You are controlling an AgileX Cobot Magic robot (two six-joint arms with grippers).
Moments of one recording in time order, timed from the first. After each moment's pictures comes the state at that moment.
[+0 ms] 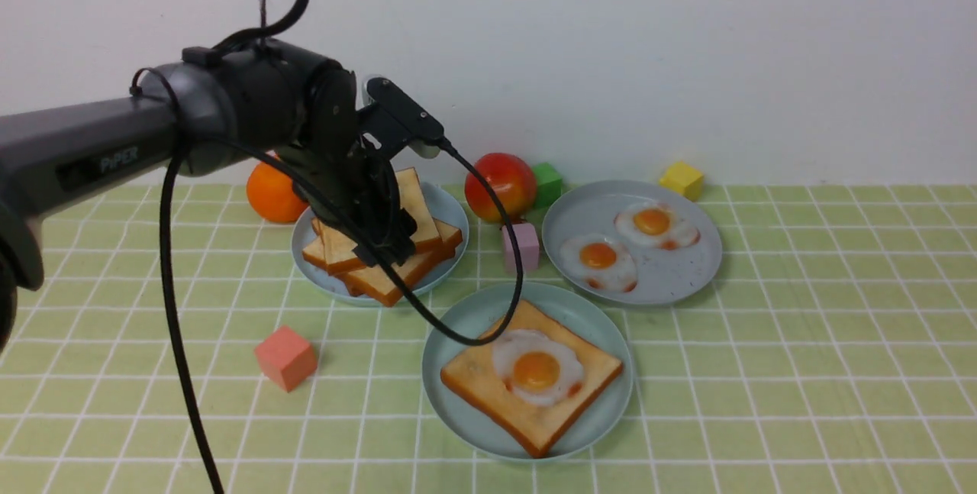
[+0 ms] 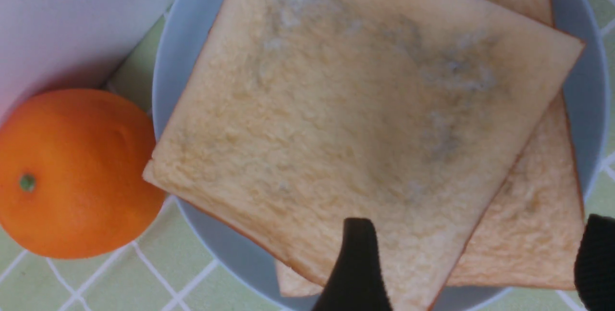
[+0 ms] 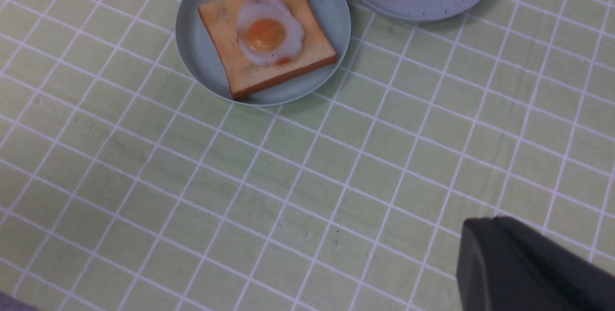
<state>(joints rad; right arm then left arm) 0.78 0.83 -1.15 -0.22 1.26 0.31 -0.35 2.05 -1.62 0.15 0.69 0.37</state>
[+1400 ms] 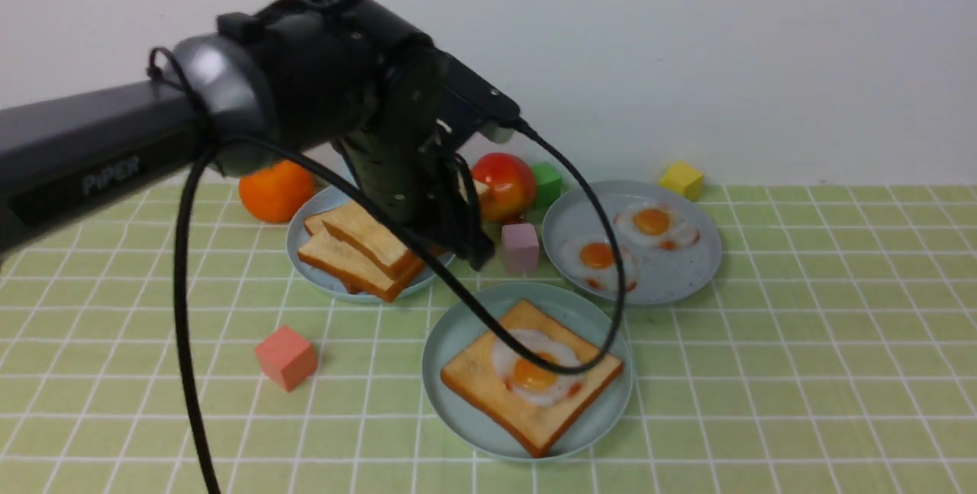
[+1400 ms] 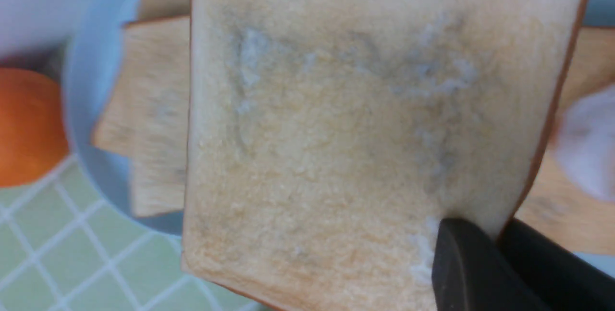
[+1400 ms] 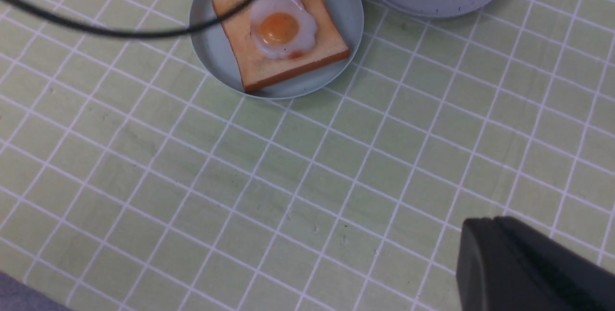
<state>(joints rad) 0.78 0.82 -1.15 -0.20 1.26 0.29 -0.62 1.91 -1.62 0.25 0.93 -0.01</state>
